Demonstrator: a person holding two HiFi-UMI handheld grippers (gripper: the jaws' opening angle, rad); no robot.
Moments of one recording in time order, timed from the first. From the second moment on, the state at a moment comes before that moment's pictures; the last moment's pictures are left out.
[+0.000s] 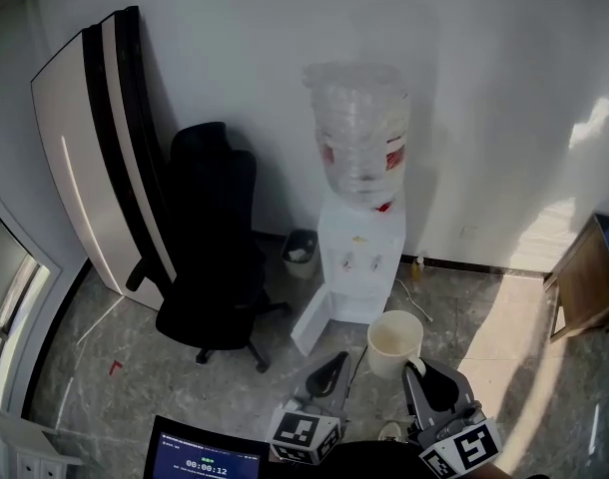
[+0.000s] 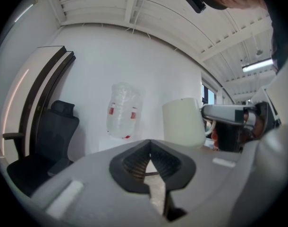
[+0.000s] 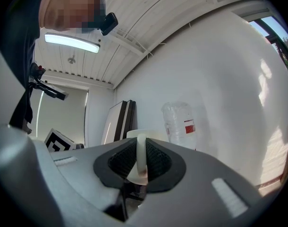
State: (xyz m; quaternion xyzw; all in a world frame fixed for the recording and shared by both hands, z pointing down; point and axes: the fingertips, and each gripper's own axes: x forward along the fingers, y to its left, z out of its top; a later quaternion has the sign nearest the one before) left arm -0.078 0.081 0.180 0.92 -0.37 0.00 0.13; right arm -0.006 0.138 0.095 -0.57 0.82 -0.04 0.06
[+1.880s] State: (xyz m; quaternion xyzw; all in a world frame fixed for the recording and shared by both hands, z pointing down) left arm -0.052 0.095 0.170 0.92 -0.38 0.01 0.10; right arm 0.033 0.148 0.092 -0.58 0.81 -0.03 0.07
